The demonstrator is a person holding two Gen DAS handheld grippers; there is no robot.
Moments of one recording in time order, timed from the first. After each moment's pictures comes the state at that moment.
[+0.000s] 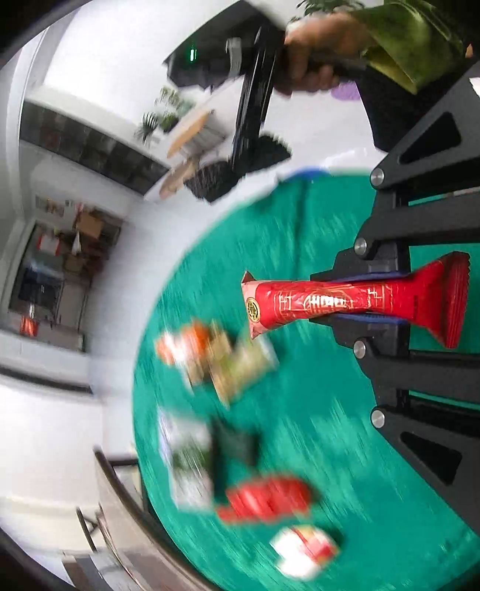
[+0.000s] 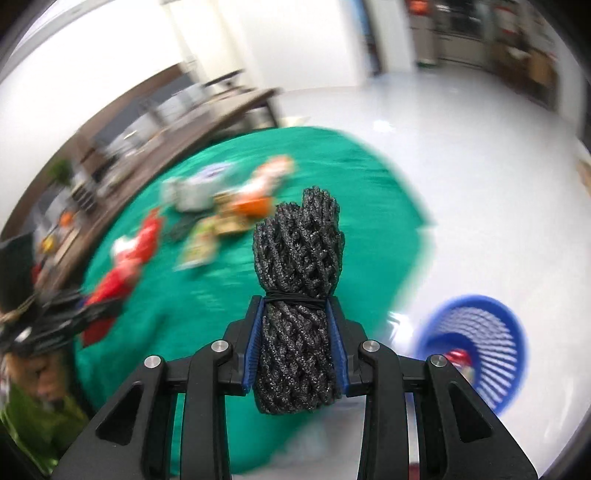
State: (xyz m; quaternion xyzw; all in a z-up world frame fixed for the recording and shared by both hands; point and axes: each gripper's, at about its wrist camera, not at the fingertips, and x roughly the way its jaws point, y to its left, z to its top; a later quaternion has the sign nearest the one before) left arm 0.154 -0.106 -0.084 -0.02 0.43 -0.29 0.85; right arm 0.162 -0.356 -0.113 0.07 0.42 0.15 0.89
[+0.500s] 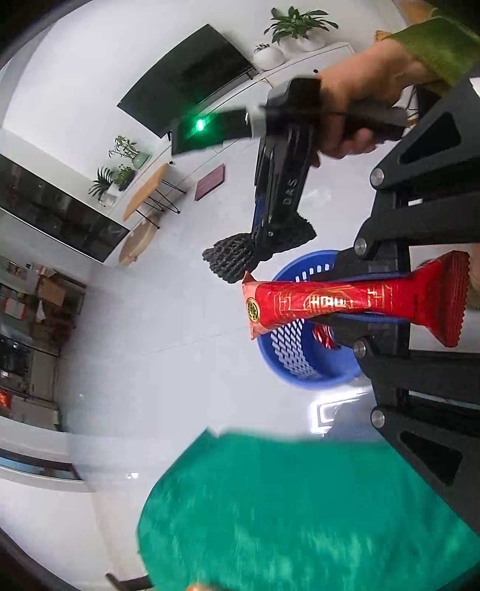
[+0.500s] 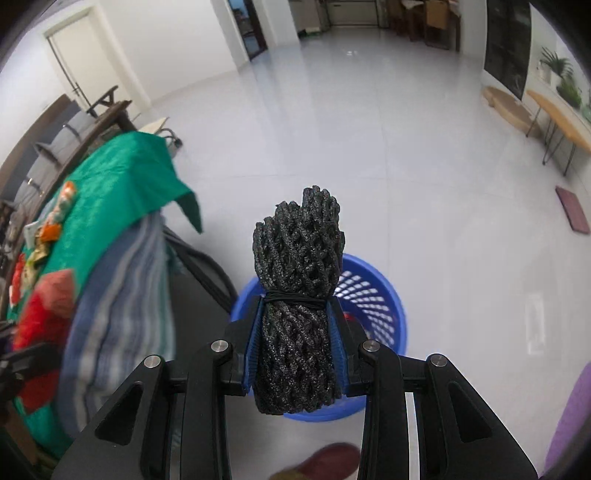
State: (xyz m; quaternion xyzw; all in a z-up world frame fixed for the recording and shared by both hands) left arm 0.196 -0.380 -0.146 0.01 0.47 -0.39 0.79; right arm 0.174 -0.564 -0.188 0.12 0.48 -0.02 0.87
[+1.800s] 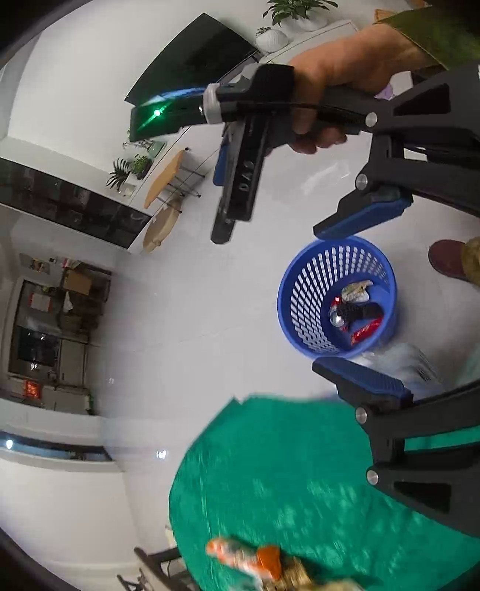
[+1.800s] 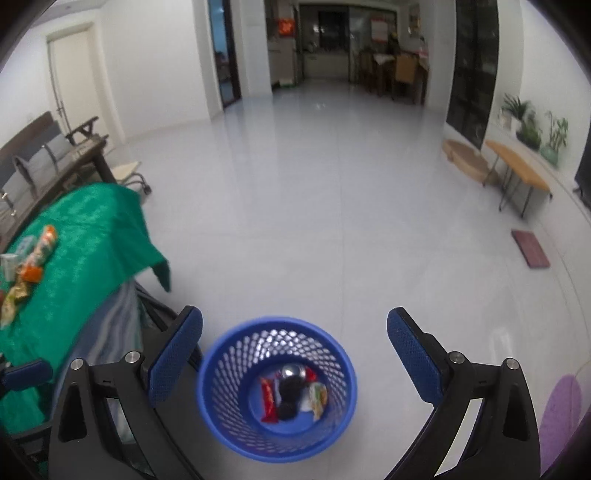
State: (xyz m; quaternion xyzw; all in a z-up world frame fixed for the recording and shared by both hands) left arm 0.145 -0.325 -0.095 0.03 0.41 -0.35 0.84; right arm 0.168 -0.554 -0.128 0.06 0.37 -0.10 0.92
